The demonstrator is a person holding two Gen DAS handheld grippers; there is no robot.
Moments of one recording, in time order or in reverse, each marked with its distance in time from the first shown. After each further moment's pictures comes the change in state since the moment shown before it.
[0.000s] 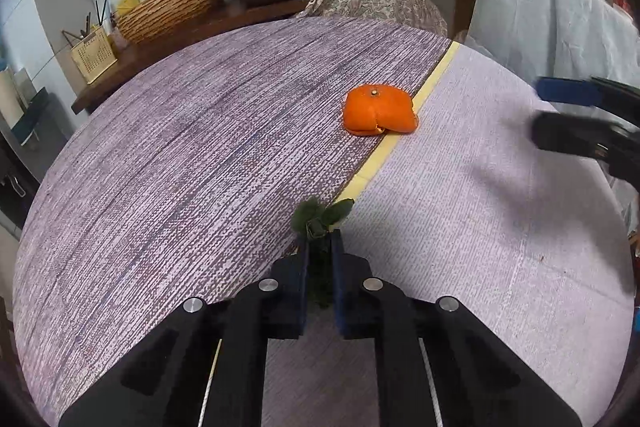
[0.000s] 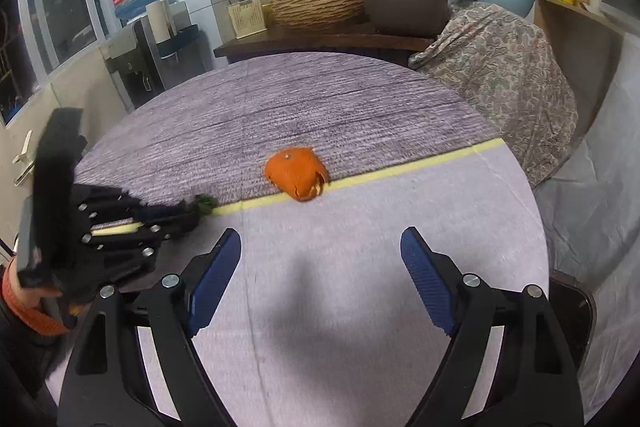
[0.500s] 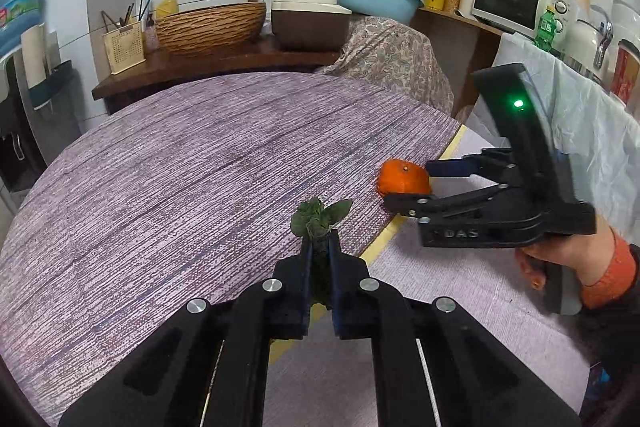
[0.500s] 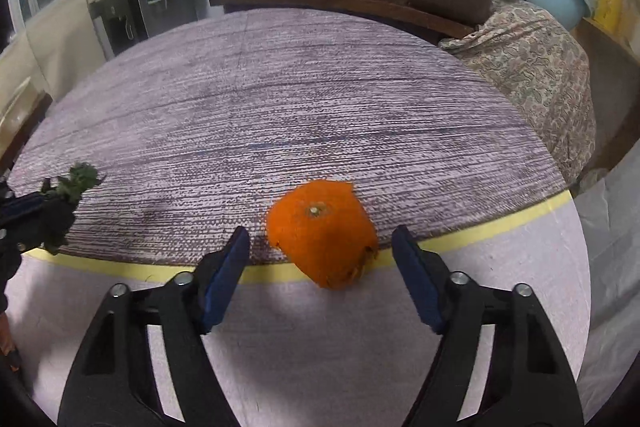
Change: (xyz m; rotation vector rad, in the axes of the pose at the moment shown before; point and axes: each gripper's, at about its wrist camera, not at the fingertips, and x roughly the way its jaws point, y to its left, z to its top) left arm -0.038 0.047 0.001 -0.180 -0.172 -0.065; right arm 0.111 0.045 0.043 -0.133 0.152 -0.077
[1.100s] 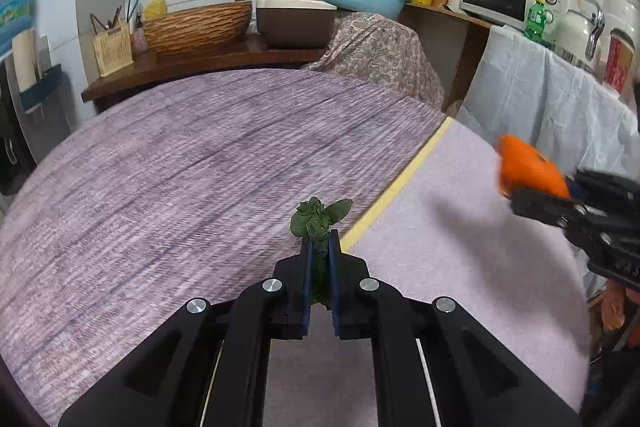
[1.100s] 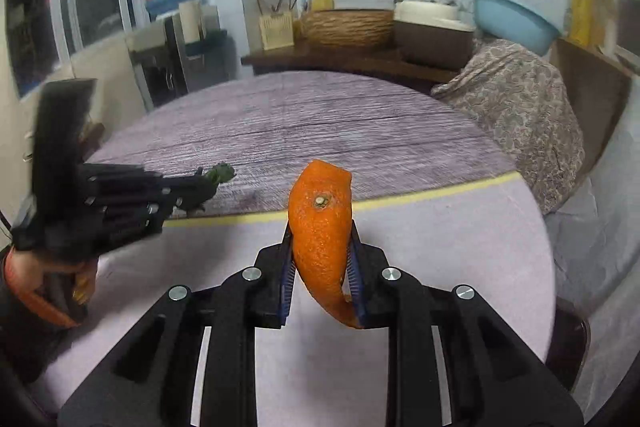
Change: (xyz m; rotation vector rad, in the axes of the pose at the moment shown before) left arm 0.006 -0.023 -0.004 0.003 0.006 -0.037; right arm -0.138 -0.011 -0.084 0.046 -0.250 0.078
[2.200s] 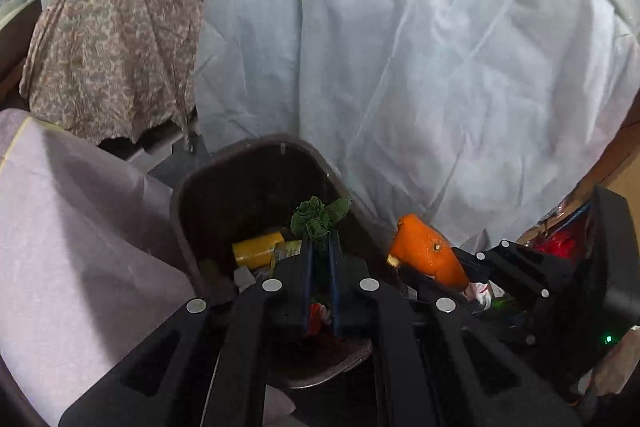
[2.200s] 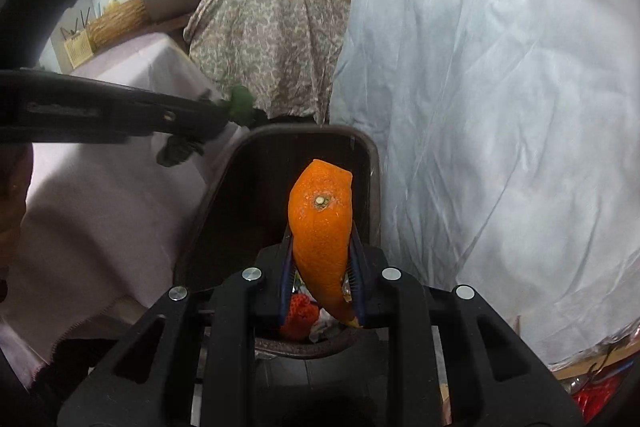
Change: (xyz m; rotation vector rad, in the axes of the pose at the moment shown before) left arm 0.153 -0.382 0.002 0.373 0.328 -0.412; right arm -0.114 -0.251 -0.231 0.397 0.097 -0.468
